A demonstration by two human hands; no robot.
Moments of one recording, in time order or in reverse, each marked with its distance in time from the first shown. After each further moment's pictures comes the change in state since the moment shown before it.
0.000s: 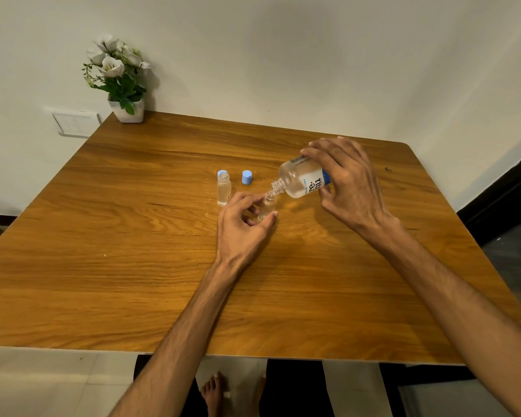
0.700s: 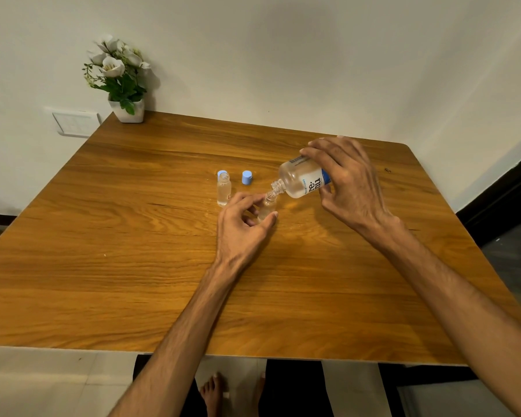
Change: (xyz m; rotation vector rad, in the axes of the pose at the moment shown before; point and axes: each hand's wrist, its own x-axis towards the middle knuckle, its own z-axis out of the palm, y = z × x) left_hand -0.001 0.006 -0.002 0.001 -0.003 -0.001; right_hand 0.002 0.002 -0.001 -0.008 0.006 -0.022
